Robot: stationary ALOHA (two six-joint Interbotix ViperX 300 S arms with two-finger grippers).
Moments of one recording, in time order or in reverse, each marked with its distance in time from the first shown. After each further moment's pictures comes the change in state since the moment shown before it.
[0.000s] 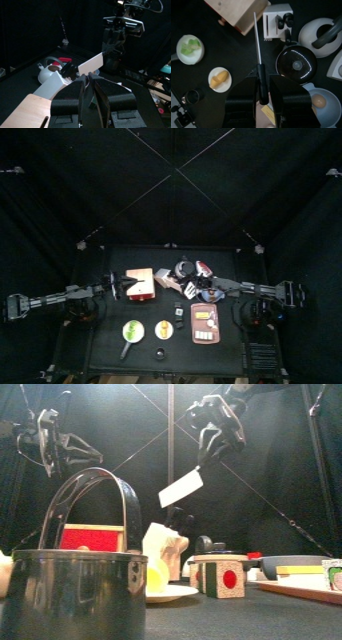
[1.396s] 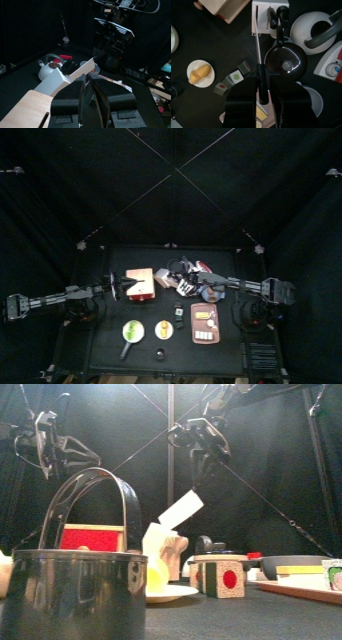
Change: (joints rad) left arm 0.000 -0.005 0.015 -0.003 0.002 -0.002; right arm -0.057 0.160 -0.141 0.038 0.163 -0.147
